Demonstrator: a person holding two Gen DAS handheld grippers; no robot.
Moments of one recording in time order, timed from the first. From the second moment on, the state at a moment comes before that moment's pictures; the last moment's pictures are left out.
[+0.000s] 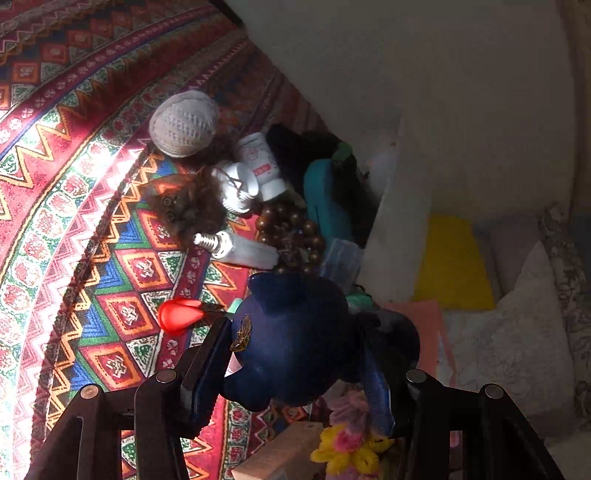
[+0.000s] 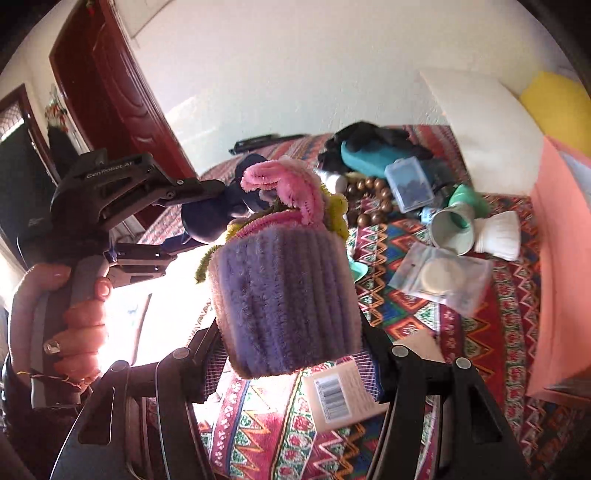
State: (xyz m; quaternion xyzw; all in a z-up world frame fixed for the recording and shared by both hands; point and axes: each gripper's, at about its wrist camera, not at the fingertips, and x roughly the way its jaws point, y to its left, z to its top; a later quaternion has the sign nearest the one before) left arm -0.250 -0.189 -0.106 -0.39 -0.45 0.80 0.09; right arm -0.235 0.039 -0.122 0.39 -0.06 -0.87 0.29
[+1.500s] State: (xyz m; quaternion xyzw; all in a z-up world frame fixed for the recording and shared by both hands) left arm -0.236 0.200 0.061 -0.32 -0.09 0.89 0.30; right arm -0.160 0.415 -0.003 0.22 -0.13 -0.97 -0.04
